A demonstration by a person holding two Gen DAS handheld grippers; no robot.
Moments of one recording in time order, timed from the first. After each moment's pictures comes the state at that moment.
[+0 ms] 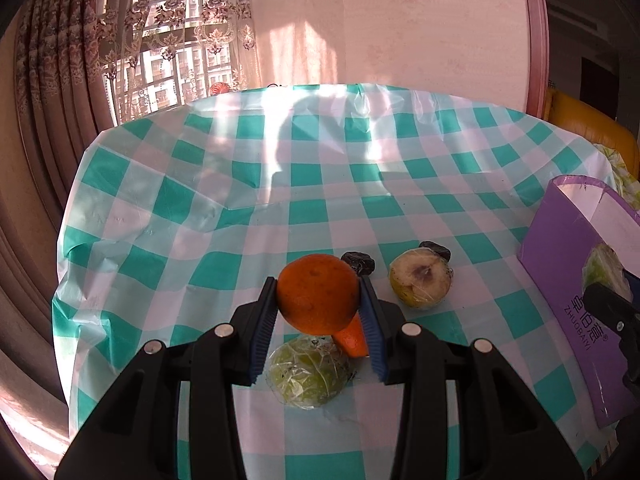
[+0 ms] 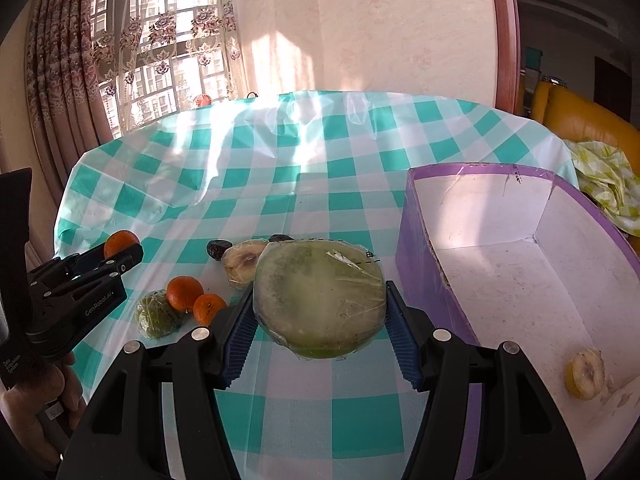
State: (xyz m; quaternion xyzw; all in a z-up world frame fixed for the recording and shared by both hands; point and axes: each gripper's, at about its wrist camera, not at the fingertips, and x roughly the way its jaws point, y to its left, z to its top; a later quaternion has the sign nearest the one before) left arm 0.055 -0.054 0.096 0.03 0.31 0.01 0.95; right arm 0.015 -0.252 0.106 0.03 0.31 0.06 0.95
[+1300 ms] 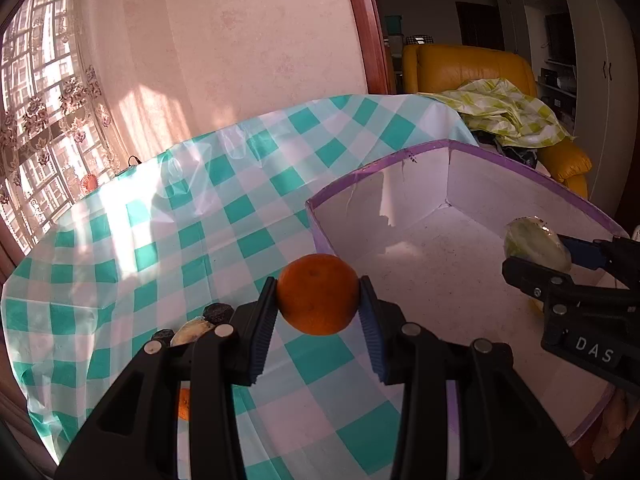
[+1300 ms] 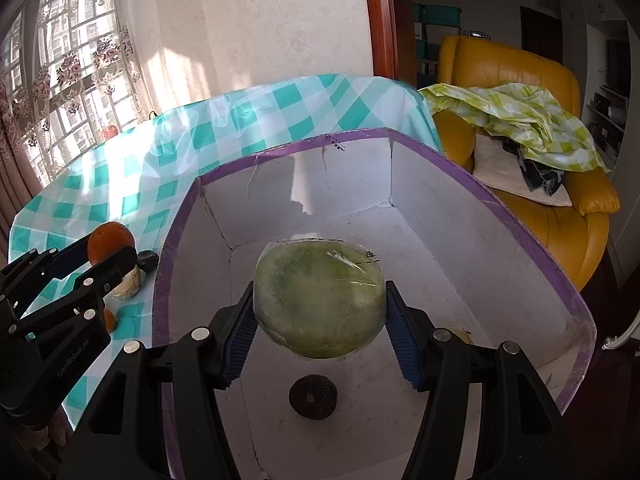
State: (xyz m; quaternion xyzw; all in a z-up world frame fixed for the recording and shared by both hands) left arm 0.041 -0.264 0.127 0.16 0.28 -0.18 0.93; right arm -0.002 -0.416 0.109 0.09 0.35 -0.08 0.93
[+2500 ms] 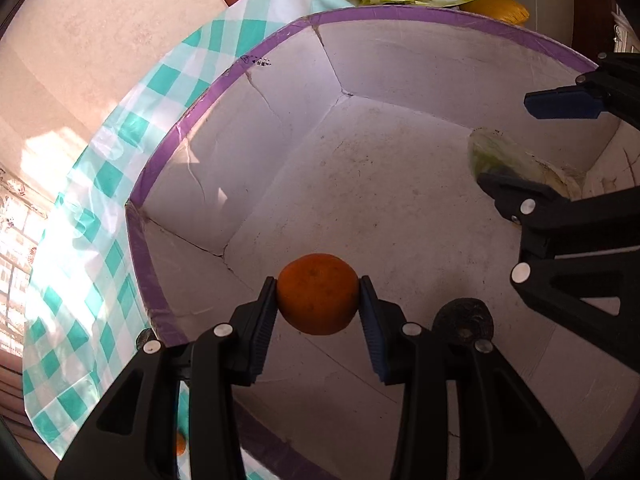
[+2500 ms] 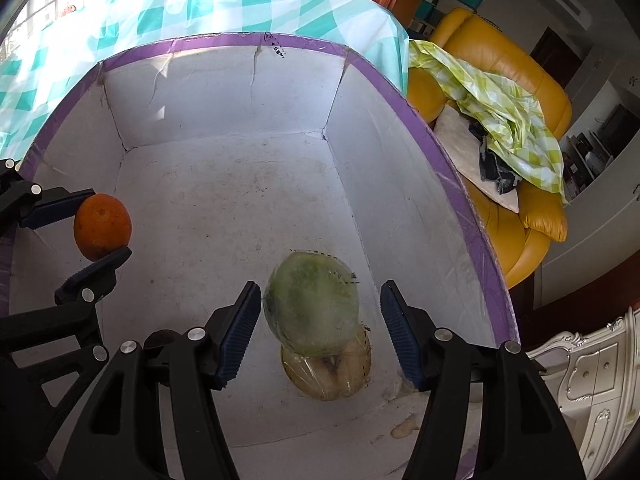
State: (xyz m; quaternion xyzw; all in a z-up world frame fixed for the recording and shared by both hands) left arm 0.067 -0.379 0.057 0.36 0.40 -0.26 0.80; right arm 0.040 -0.451 0.074 -0.06 0.50 -0.14 0.85
